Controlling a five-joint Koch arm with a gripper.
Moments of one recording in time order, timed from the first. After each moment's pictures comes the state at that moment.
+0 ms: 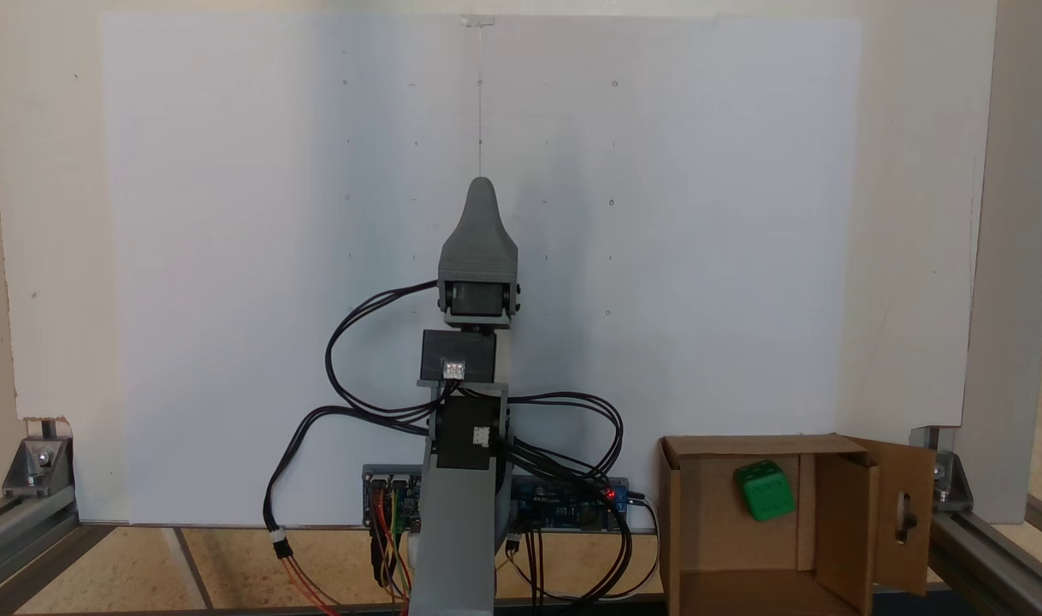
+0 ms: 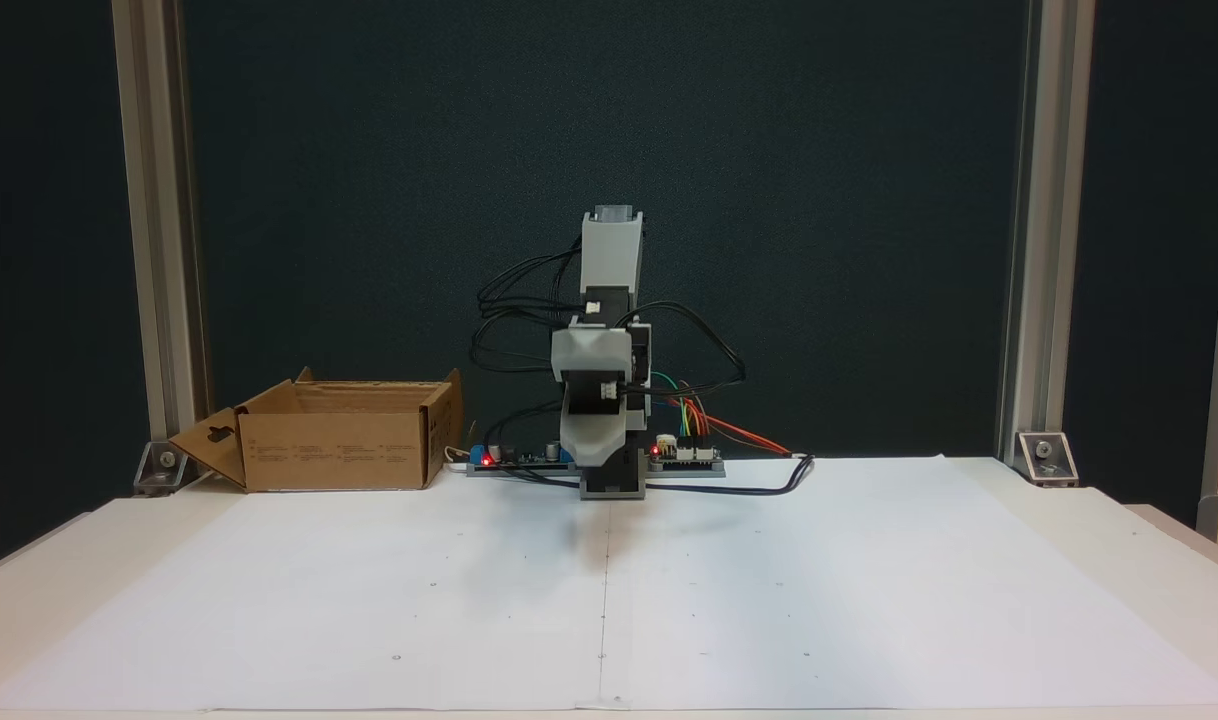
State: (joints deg) arm 1.4 129.2 161.8 -53.2 -1.1
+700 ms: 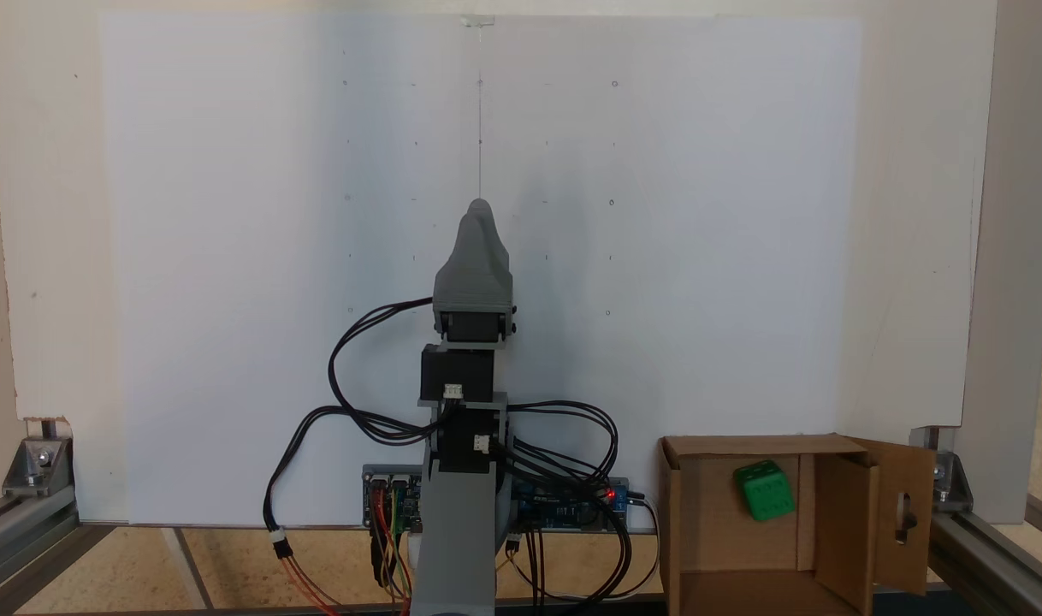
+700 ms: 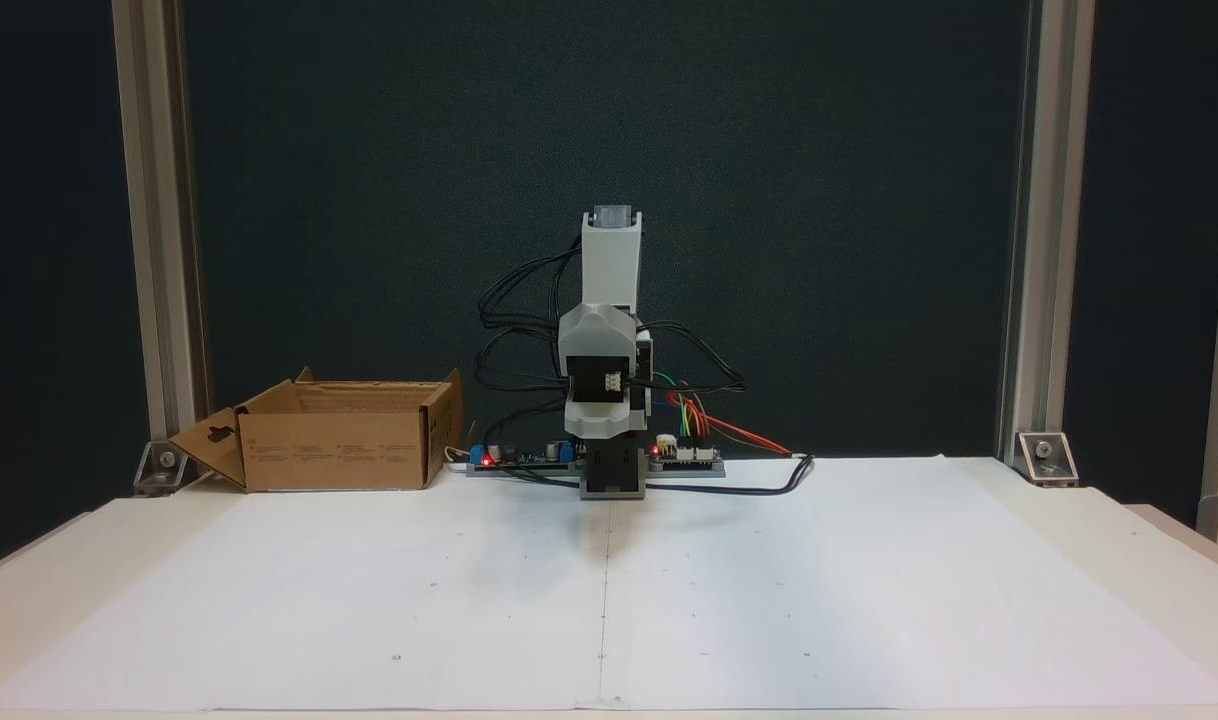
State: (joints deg) arm 1.1 129.2 170.9 -73.4 -1.2
